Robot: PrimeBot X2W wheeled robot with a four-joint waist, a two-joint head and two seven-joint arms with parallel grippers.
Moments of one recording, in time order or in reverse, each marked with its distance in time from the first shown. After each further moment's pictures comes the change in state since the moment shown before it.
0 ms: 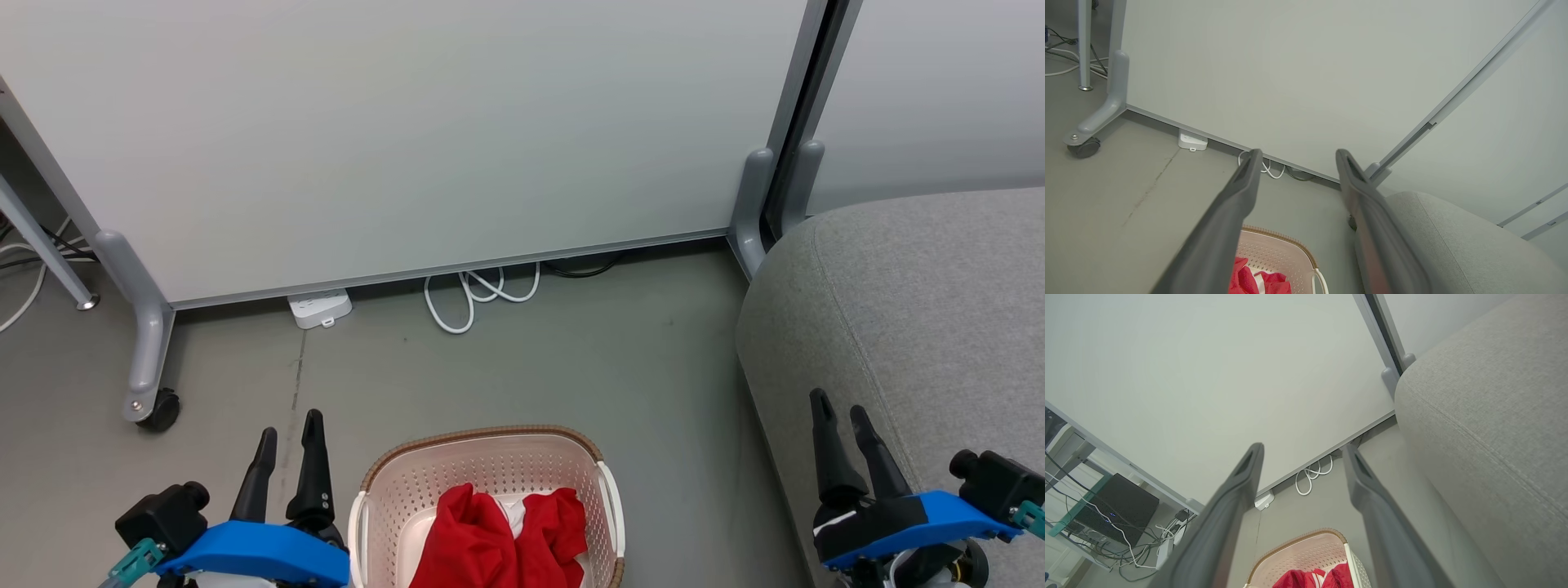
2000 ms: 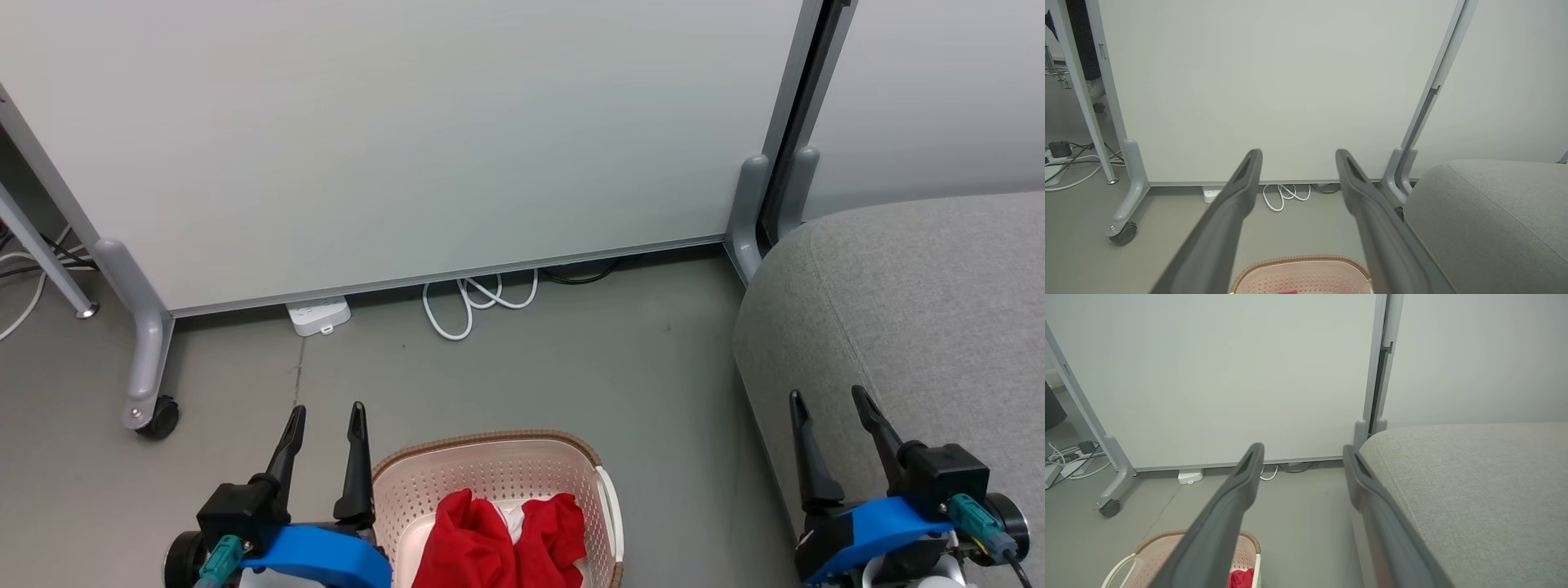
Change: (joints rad) left arm -0.032 0.000 -0.087 0.048 0.359 0.053 -0.130; right arm 0.010 -0.002 0.001 -0.045 -0.555 0.000 -0.062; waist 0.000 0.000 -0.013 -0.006
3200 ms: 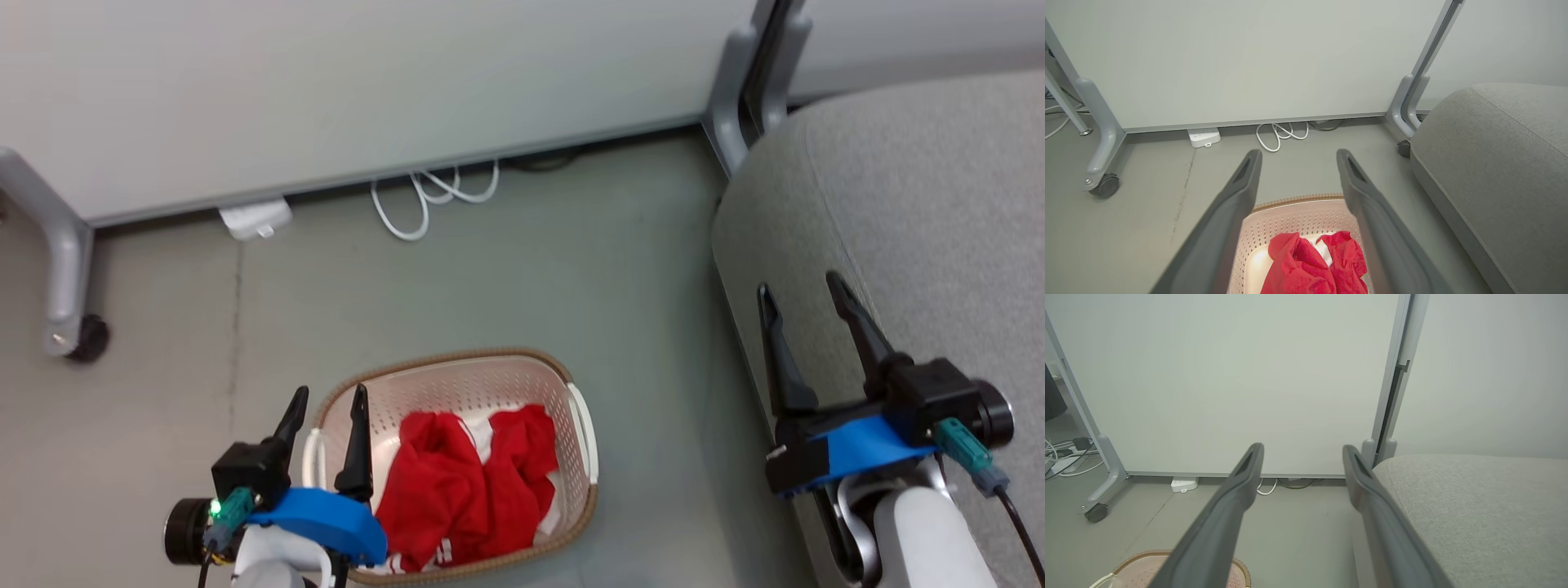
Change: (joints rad) left arm -0.094 0.014 -0.023 0.137 0.027 -0.002 0.012; right arm -0.132 -0.001 0.068 -0.079 -0.054 0.000 -0.020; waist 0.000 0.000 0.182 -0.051
